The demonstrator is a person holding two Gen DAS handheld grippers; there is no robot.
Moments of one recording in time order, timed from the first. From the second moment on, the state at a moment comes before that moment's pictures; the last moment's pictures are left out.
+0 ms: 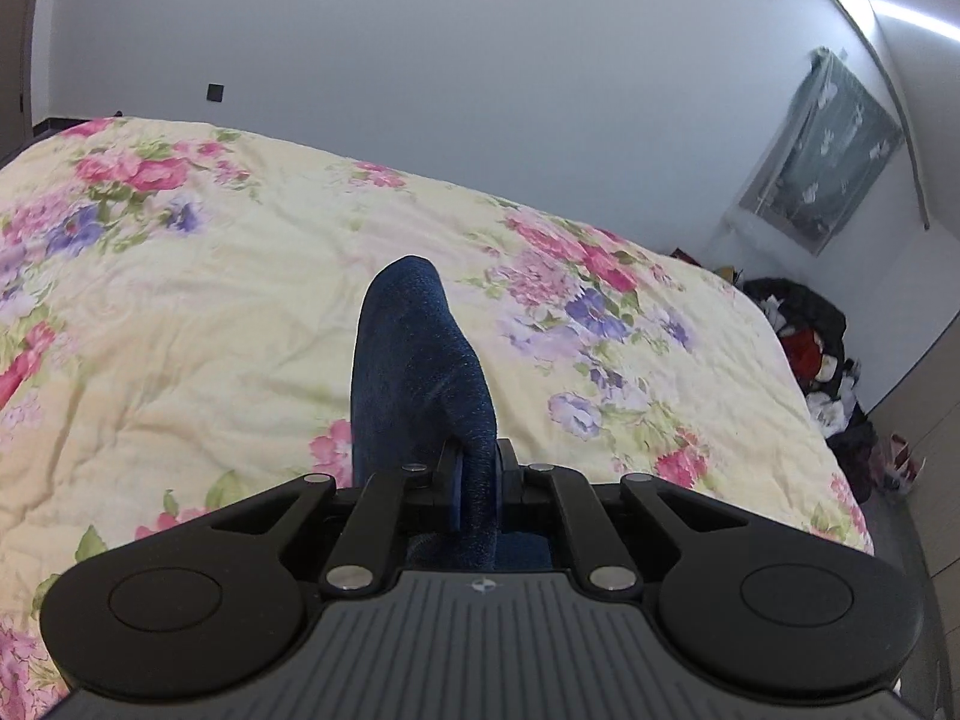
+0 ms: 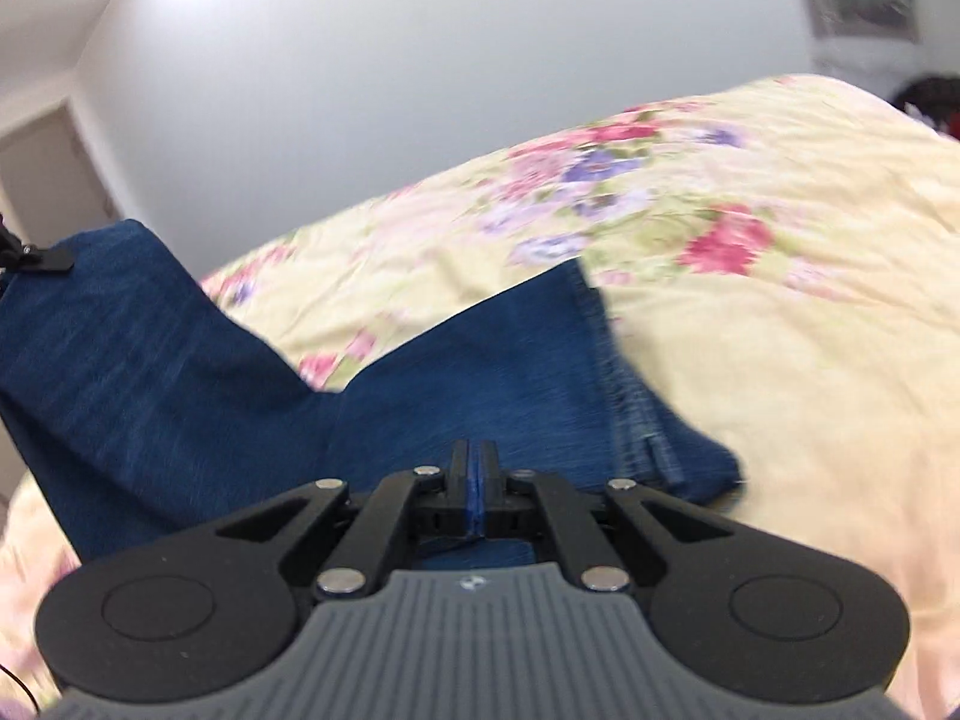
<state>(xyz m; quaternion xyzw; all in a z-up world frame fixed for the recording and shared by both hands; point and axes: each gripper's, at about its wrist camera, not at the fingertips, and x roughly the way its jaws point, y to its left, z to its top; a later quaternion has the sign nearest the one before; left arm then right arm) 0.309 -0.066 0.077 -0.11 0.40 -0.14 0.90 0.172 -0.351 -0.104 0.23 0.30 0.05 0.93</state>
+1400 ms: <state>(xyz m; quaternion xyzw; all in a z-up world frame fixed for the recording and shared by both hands) 0.286 -0.087 -0.076 -0.14 0.48 -0.14 0.86 0.174 -0.421 -0.138 0.38 0.26 0.04 0.89</state>
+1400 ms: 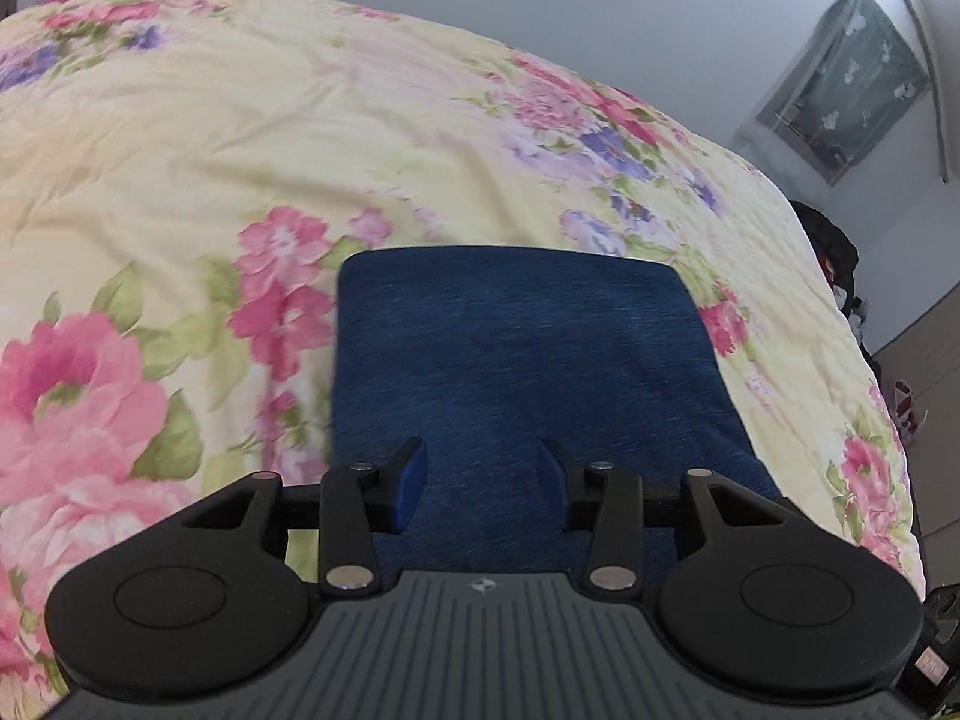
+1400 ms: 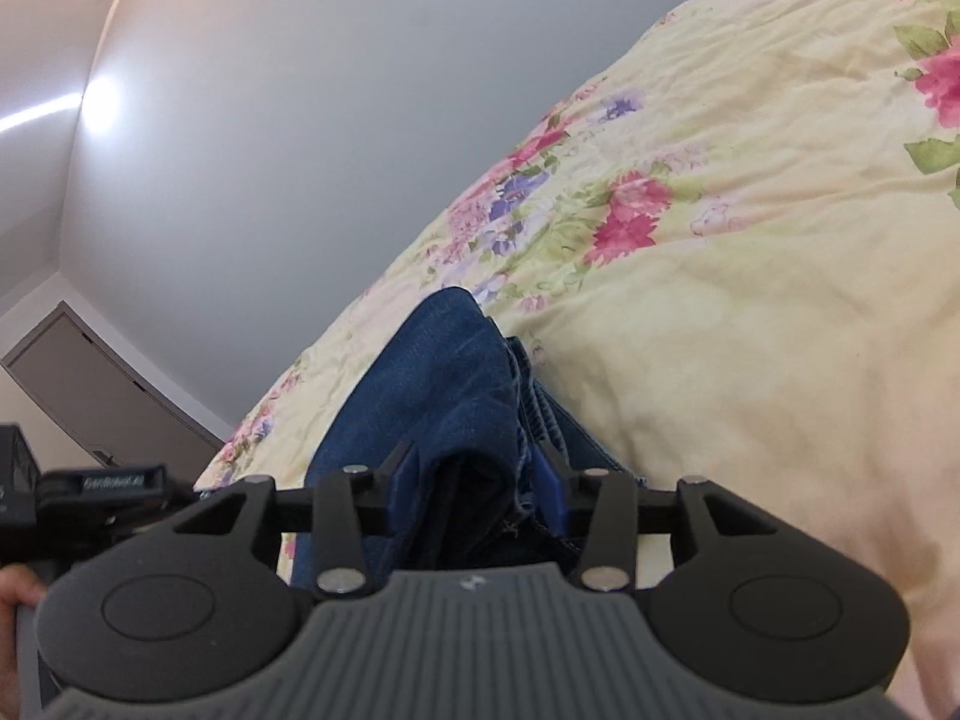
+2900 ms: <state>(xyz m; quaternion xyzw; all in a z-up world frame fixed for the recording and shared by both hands) 0.235 -0.044 -0.089 -0.17 0.43 -0.16 0.87 0.169 -0.376 -0.096 0.18 0.20 -0.02 0.96</state>
